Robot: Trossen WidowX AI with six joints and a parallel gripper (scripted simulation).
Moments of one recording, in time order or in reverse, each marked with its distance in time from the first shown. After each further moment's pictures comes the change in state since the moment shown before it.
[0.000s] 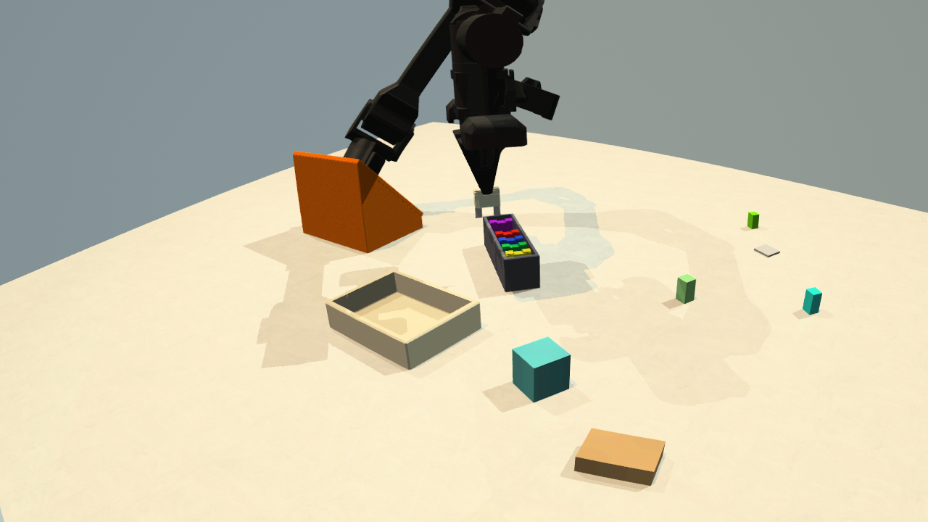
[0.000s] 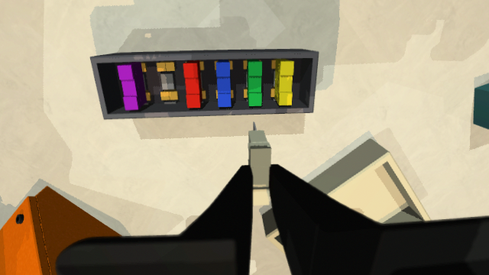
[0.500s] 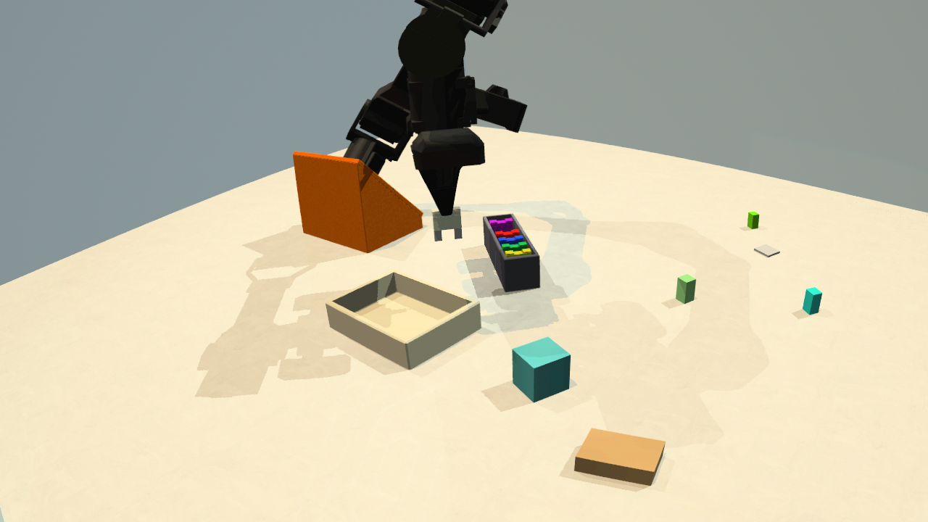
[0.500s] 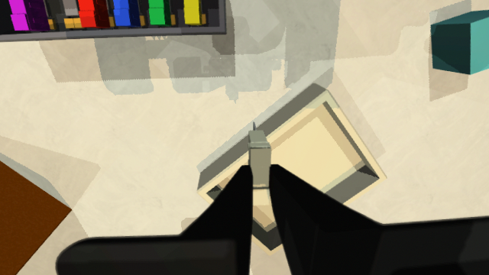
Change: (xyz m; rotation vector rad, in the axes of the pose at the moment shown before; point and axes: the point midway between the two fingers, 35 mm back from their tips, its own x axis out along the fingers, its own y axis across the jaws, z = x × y) arm -0.001 -0.059 -0.052 -0.001 0.003 -0.004
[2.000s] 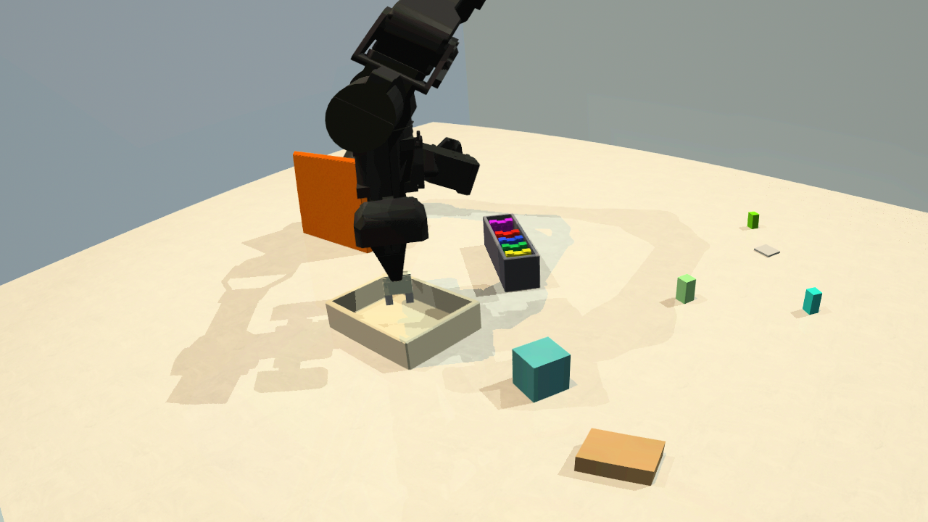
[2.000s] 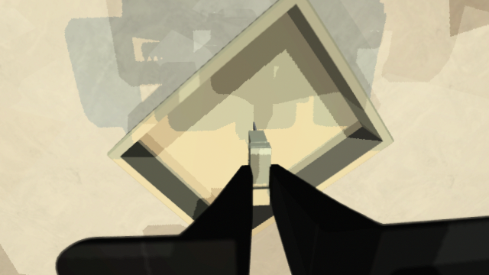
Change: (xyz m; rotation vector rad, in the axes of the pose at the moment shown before) arm 0.047 -0.040 -0.058 -0.013 0.004 0.007
